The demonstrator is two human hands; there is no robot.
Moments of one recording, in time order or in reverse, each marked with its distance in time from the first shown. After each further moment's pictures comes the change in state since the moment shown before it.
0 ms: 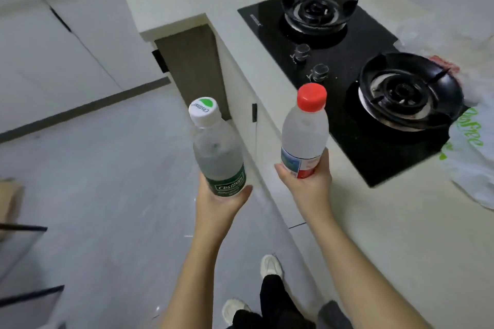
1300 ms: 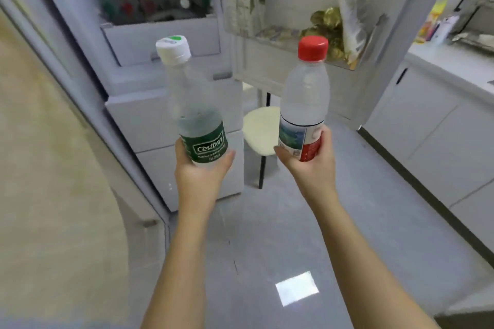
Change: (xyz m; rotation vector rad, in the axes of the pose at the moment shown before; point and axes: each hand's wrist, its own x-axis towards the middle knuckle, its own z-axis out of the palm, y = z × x) left_hand -0.276 0.021 -0.325 -0.133 1.952 0.059; right_hand -0.297 -0.238 0.335 0.342 -1.692 -0.451
